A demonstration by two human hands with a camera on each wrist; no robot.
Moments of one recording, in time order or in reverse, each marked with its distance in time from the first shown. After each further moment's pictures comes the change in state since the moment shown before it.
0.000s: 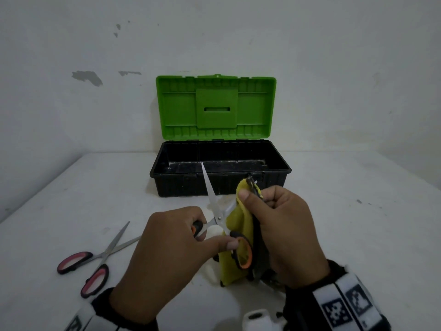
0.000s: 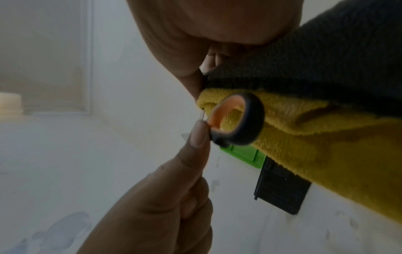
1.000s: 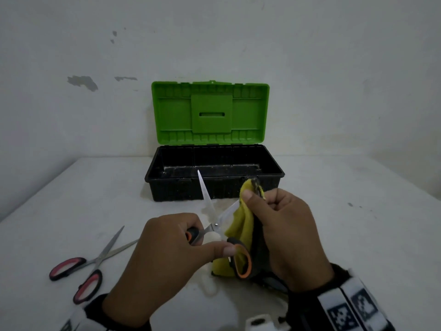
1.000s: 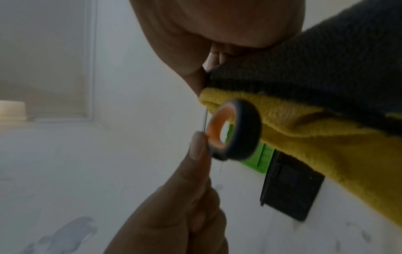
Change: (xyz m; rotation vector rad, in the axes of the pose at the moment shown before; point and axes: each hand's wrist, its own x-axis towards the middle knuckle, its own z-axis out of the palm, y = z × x) left_hand -0.003 0.004 0.000 -0.186 -0.026 -0.006; right_hand -0.002 -0.014 -0.008 0.018 0.043 0.028
